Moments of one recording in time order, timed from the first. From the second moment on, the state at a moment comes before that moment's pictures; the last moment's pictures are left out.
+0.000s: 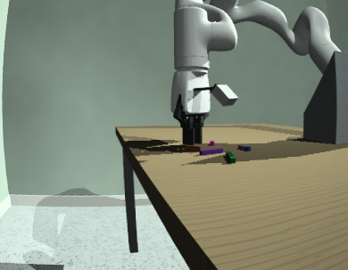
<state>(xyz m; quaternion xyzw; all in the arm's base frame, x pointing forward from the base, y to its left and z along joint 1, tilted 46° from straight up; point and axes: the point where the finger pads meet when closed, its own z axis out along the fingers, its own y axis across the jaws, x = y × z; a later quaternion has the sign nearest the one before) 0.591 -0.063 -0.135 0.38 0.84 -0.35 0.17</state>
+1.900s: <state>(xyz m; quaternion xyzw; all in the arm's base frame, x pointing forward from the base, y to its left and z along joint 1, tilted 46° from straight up) 0.591 -0.073 -0.145 0.38 0.84 -0.35 0.17</state>
